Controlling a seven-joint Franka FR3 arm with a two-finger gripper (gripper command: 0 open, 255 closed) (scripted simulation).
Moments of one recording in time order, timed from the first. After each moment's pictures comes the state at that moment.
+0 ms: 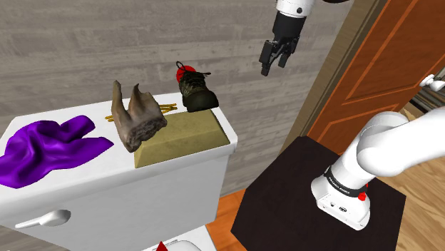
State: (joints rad) arm 0.05 -0.61 0.16 -2.25 0.06 1.68 0.21
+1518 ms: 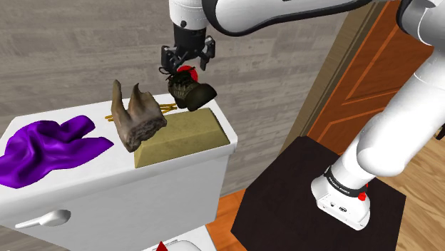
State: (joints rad) arm 0.06 0.02 0.58 -1.73 -0.30 1.88 0.89
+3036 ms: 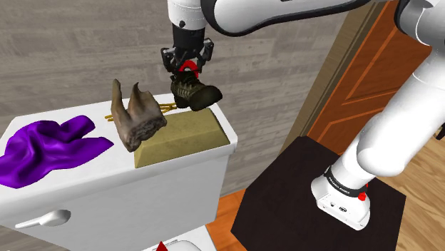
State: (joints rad) arm 0.06 0.03 0.58 -1.72 -0.31 1.88 0.90
